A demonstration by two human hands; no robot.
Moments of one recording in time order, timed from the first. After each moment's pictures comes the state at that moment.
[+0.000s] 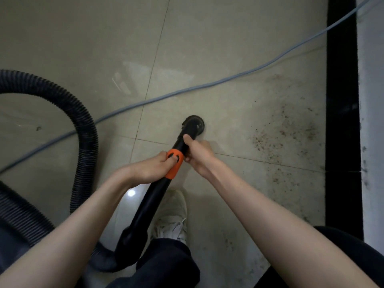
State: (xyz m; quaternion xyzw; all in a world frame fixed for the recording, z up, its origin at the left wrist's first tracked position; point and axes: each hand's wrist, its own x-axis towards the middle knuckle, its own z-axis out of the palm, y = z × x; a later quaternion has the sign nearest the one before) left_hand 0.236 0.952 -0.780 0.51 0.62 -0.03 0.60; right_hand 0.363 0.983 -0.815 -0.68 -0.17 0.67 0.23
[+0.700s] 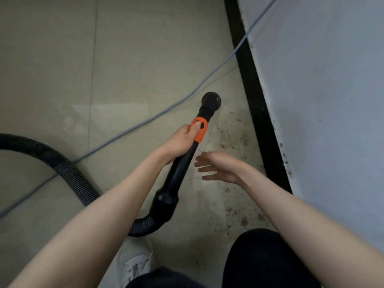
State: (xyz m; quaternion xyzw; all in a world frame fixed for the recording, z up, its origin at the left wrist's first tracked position) left_hand 0.425 1.067 -0.739 0.56 0.55 0.14 0.60; right_hand 0.547 1.005 -0.739 -0.70 -0.19 0.68 0.14
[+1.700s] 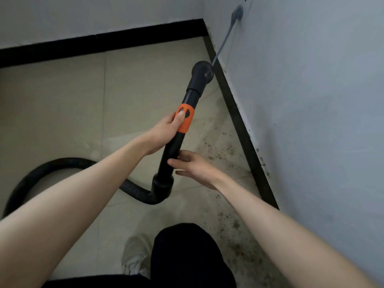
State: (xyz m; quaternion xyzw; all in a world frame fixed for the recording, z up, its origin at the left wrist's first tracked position) left_hand 0.463 1.073 -0.621 0.62 0.51 0.19 0.57; right_hand 0.556 0.976 -0.656 -0.54 -0.34 0.70 0.32
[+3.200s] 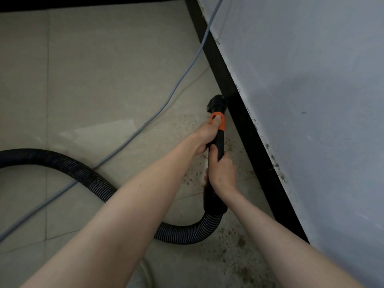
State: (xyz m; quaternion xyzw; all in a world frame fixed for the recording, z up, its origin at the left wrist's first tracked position) left_hand 0.588 1.107 -0.777 0.42 0.52 0.10 0.74; right_hand 0.601 0.998 -0.802 -0.83 -0.23 0.37 0.34
